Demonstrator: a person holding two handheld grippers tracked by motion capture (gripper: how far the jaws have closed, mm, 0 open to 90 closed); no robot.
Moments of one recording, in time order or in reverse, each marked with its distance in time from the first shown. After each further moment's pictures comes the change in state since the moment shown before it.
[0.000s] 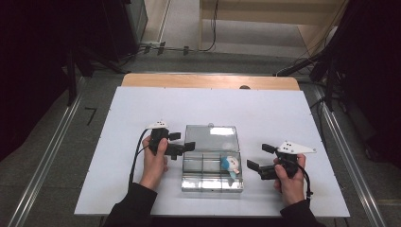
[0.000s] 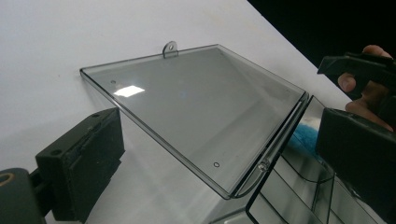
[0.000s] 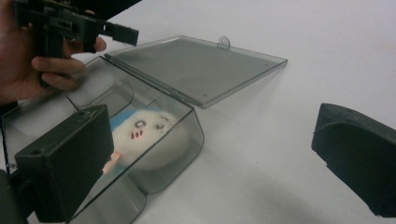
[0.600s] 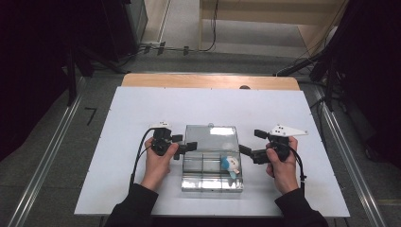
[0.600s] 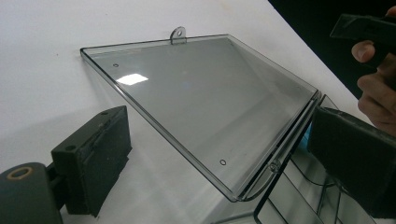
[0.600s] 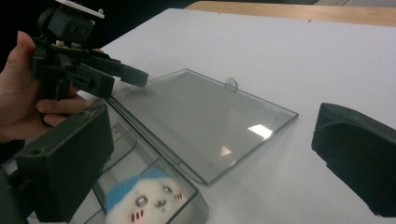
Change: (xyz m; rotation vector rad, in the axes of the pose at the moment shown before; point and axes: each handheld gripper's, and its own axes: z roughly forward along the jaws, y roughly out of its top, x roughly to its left) left arm 0.000 -0.001 0.006 0.026 0.030 -0.050; right arm 0.000 0.046 0.025 -0.010 0.032 -0.019
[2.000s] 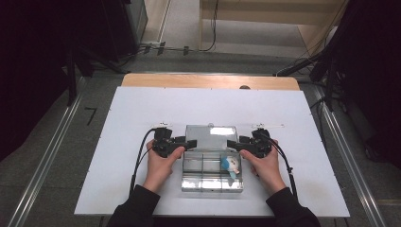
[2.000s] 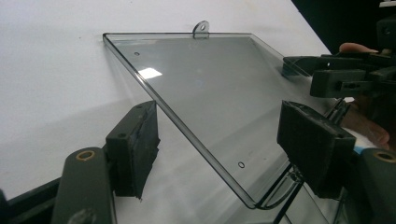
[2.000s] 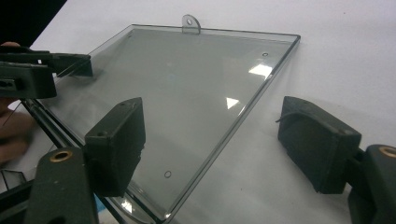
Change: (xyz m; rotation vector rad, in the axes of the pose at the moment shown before) left arm -0.001 -0.002 0.006 0.009 0.086 -0.076; right arm -0.019 -0.017 0.062 0.197 -0.081 0.300
